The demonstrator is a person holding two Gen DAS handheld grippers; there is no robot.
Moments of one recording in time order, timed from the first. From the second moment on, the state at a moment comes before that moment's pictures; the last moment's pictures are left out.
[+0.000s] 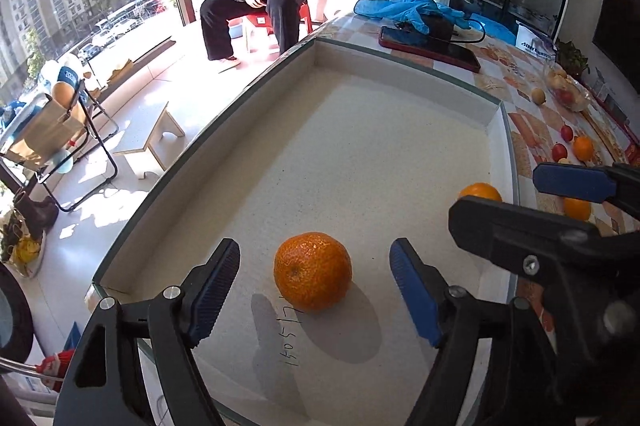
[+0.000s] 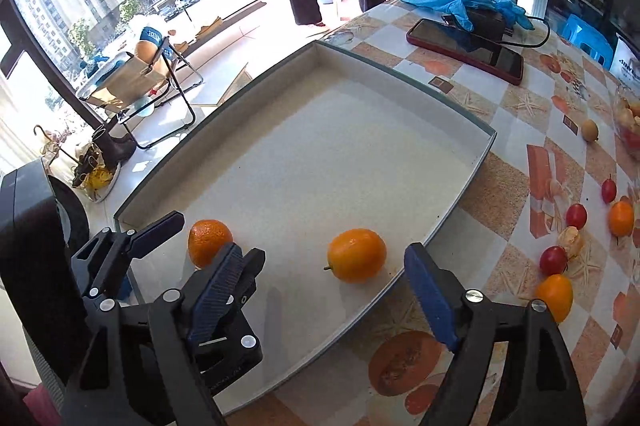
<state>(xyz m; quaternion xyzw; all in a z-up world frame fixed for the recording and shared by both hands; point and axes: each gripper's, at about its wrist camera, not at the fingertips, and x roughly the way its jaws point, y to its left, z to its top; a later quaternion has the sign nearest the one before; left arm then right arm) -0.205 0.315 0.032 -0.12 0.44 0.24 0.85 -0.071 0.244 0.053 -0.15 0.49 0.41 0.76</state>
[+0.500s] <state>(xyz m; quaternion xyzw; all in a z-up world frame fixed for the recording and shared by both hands) -0.199 0.255 0.082 -0.10 0.39 0.19 0.89 -0.050 0.086 0.042 -0.14 0.46 0.26 0.84</state>
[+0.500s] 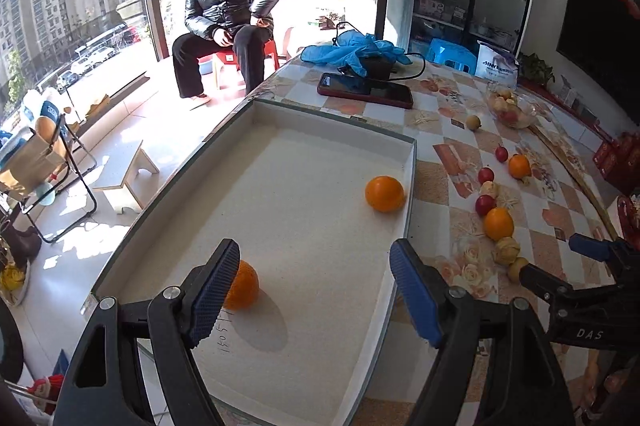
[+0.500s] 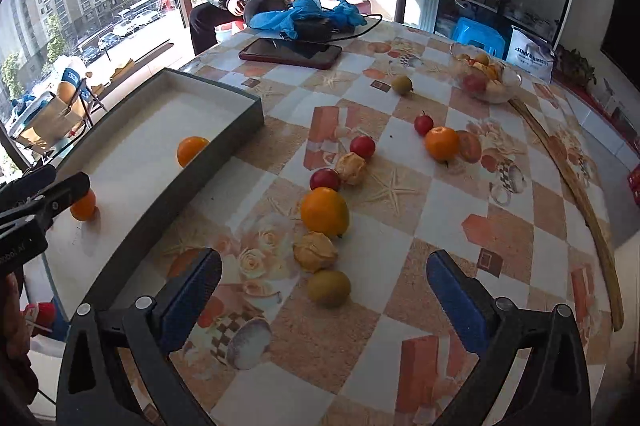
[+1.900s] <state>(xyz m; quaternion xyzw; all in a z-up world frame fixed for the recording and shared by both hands) -0.095 0.092 0.017 -0.09 0.50 0.05 0.86 -0.058 -0.068 0.008 -0.08 0.43 0.16 0.89</state>
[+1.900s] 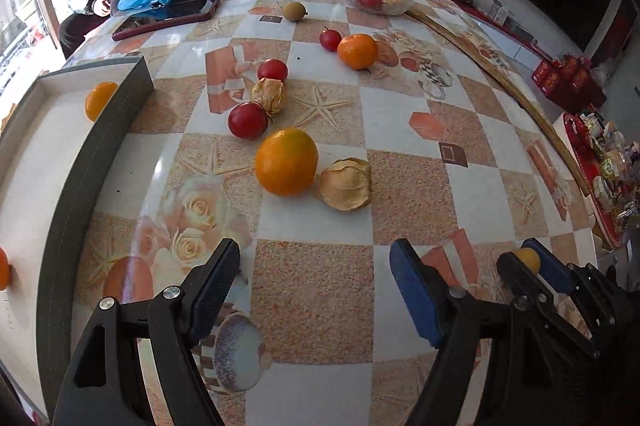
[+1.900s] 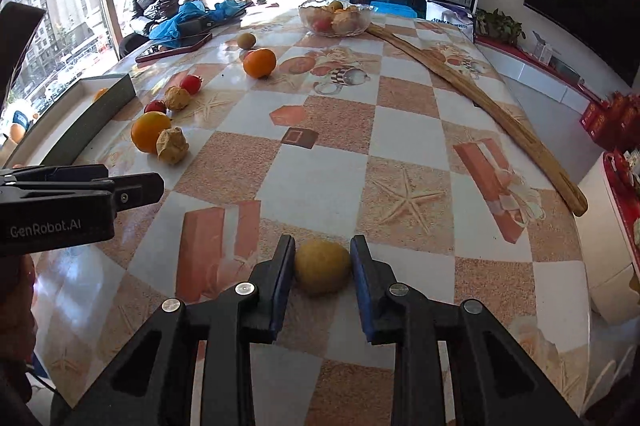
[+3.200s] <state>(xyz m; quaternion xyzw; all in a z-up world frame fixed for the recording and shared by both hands) -0.146 0.141 0.011 -0.07 0.42 0.11 0.90 -0.059 -0.073 0.009 -0.06 0.43 0.15 0.89</state>
